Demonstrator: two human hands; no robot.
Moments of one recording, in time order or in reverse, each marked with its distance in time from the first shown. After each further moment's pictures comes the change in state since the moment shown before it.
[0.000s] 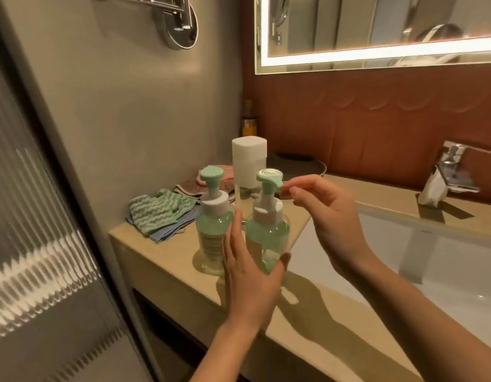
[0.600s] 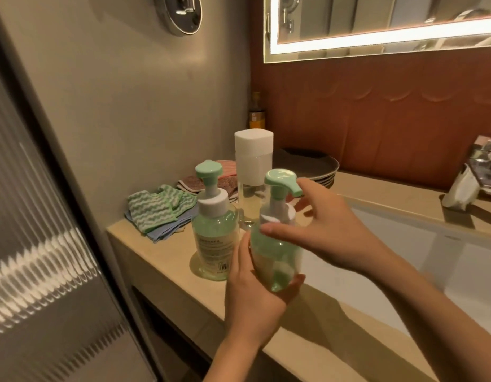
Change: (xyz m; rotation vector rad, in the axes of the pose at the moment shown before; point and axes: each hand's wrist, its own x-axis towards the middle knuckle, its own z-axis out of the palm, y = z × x) left_hand 0.000 -0.025 0.014 0.038 -0.094 -0.042; right_hand 0.020 0.011 -0.004 -0.573 -0.359 0.123
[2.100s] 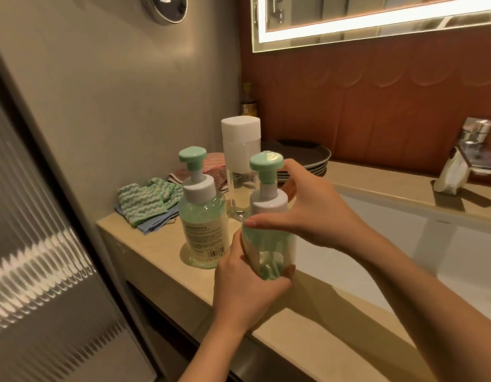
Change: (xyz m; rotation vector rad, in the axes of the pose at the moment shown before) left_hand -0.004 -0.001 -0.002 0.015 -0.039 -0.010; right_hand 0.002 0.014 0.003 0.004 -0.014 -0.097
